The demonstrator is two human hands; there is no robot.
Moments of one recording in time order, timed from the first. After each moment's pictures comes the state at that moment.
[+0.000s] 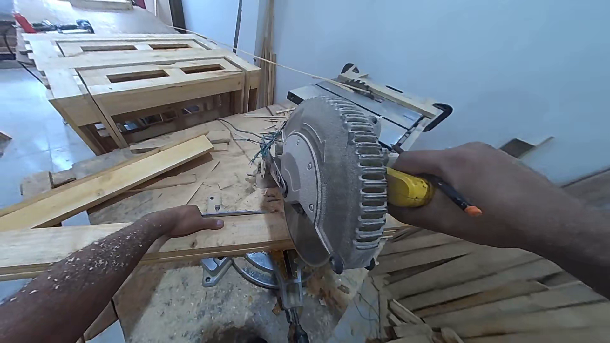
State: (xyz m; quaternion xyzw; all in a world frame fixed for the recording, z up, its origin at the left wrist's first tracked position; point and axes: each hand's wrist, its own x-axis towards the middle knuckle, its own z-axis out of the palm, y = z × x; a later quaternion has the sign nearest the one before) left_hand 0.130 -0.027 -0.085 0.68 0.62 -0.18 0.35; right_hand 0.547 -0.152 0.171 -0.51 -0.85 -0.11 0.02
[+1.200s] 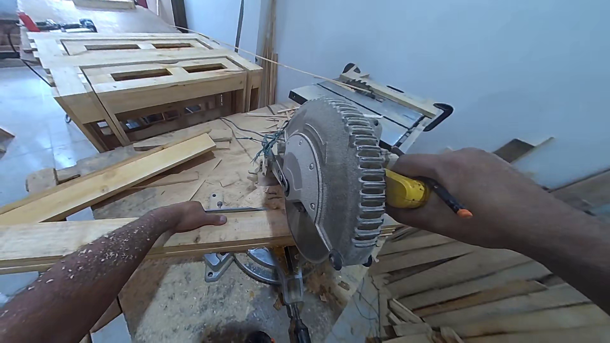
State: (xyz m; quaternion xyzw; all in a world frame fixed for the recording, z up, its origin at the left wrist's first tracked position) left_hand 0.130 -0.027 -0.092 0.68 0.62 -0.17 0.35; right_hand 0.547 -0.160 0.163 -0.52 -0.85 -0.11 0.02
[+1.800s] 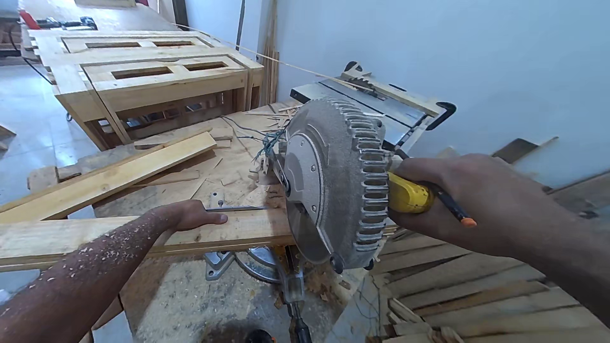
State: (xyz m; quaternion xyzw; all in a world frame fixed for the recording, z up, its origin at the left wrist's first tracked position) left_hand 0.129 -0.028 -0.090 0.68 0.62 -0.17 0.35; right_hand 0.545 -0.167 0.158 -0.52 -0.84 -0.13 0.03
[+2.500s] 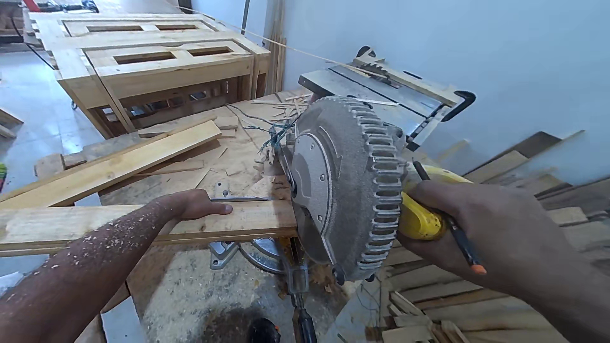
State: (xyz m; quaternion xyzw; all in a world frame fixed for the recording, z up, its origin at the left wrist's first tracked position) left_hand 0.128 -0.024 -0.096 0.67 0.63 -0.17 0.35; right_hand 0.546 -0.195 0.119 -0.52 -0.83 -0.19 0.07
